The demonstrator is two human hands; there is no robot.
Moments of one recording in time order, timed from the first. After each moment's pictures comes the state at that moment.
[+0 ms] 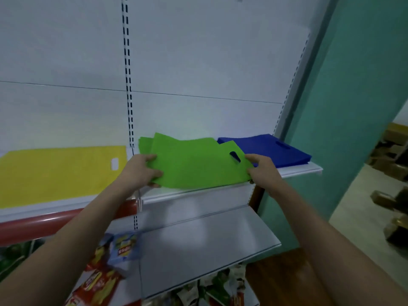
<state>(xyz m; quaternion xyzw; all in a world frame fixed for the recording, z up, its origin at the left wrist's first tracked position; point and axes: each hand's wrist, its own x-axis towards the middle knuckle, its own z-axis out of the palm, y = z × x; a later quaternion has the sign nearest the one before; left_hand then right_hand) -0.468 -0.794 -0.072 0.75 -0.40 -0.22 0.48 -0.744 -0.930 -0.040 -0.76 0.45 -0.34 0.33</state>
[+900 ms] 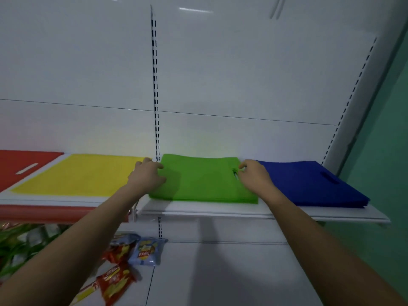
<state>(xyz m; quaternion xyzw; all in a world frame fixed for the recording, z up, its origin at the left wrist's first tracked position) -0.484 -0.826 -0.052 0.93 -0.33 0.01 0.18 -0.686 -1.050 -0.037 -0.89 0.34 -0.23 0.18</state>
